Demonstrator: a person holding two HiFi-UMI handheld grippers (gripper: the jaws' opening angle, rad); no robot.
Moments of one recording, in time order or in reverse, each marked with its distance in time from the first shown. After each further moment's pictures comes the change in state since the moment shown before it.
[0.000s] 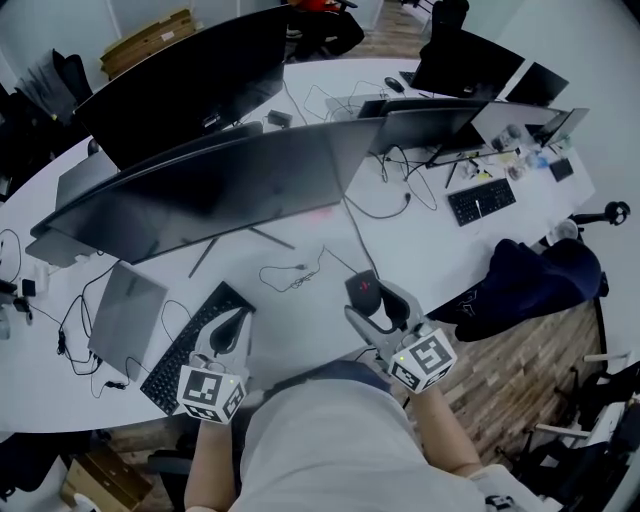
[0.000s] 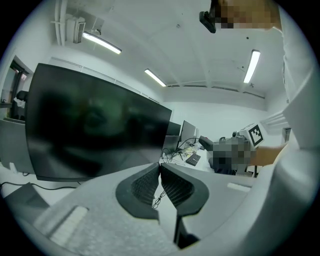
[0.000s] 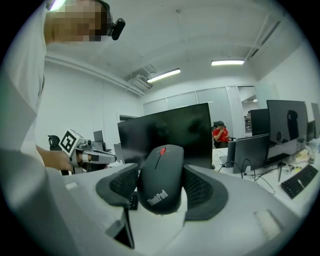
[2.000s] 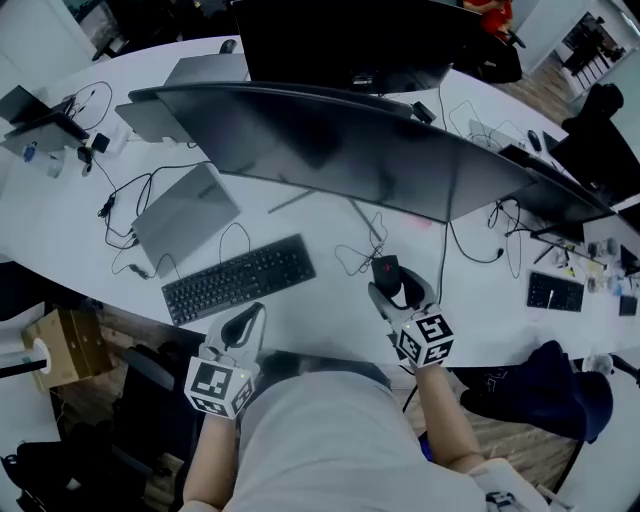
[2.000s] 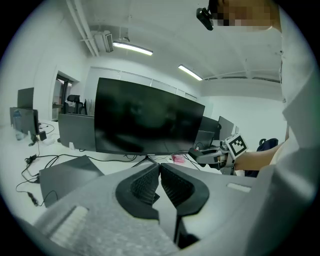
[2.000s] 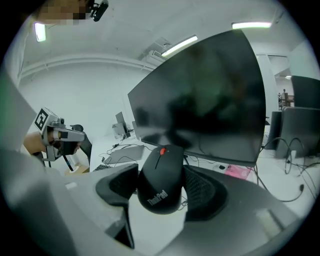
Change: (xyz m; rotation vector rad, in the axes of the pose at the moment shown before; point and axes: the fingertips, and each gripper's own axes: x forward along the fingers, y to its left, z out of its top) left arm -0.097 0.023 -0.051 -0.148 0.061 0.461; right arm 0.128 0.012 -0.094 -0.020 0.267 0.317
